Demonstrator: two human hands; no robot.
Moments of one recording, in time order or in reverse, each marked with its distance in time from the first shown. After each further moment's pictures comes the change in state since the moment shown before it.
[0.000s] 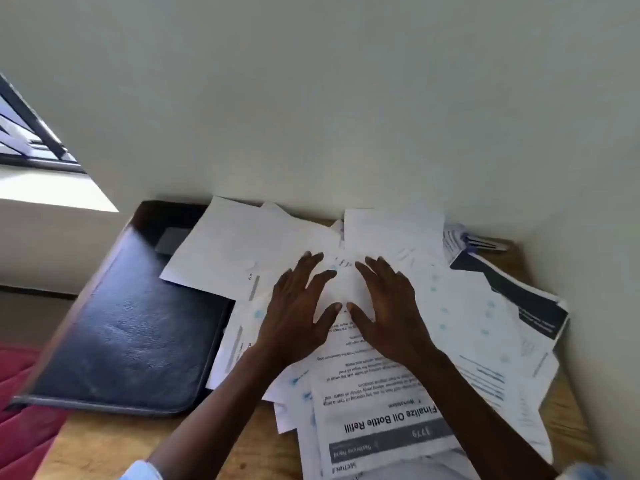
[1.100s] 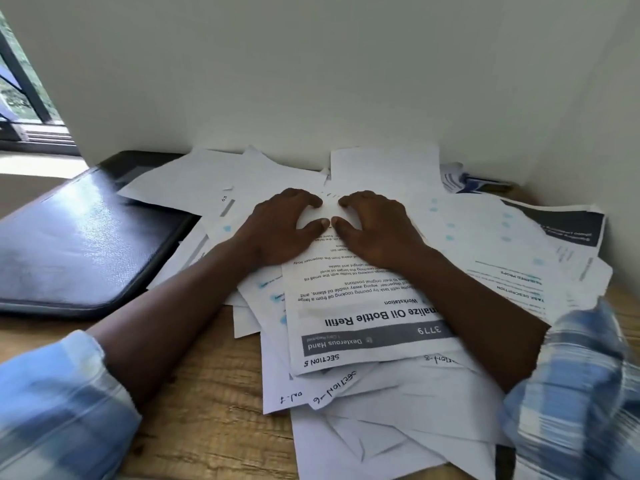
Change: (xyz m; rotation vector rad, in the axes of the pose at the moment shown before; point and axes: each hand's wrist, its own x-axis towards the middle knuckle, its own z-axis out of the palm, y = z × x) left_hand 0.009 -0.031 0.050 0.110 0.005 0.026; right_hand 0.006 0.024 0.046 -0.037 0.111 -0.055
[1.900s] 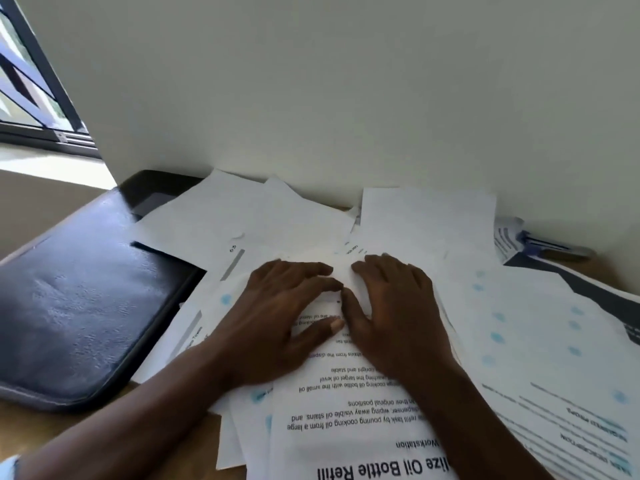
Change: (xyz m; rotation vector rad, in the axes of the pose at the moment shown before) left_hand -0.037 0.004 -0.020 0.057 -0.045 0.095; right_hand -0.001 -0.009 0.015 -0.061 0.118 -0.072
